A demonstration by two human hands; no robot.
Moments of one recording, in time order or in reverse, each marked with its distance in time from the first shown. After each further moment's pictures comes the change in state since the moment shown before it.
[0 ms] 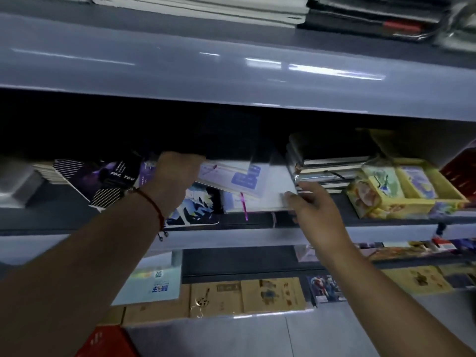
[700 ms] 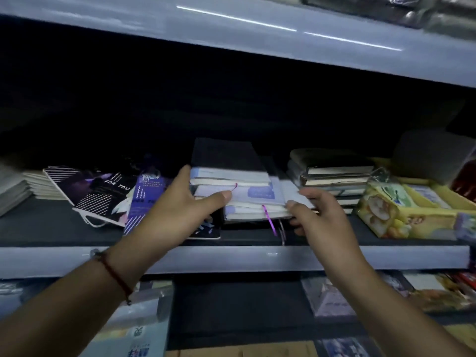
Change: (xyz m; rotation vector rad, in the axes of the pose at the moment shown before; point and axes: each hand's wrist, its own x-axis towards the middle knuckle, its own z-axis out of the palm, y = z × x) left_hand -0.027 -0.069 0.002 0.135 -0.123 0.509; right_hand 0.008 0.035 0.015 0.060 0.065 -0.309
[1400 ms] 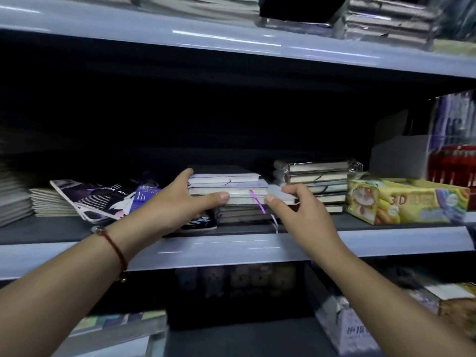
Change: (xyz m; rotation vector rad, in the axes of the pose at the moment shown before) left_hand 0.006 -0.023 0.003 0.190 0.012 0.175; right_hand 0.000 0.043 0.008 -0.262 0.123 -0.393
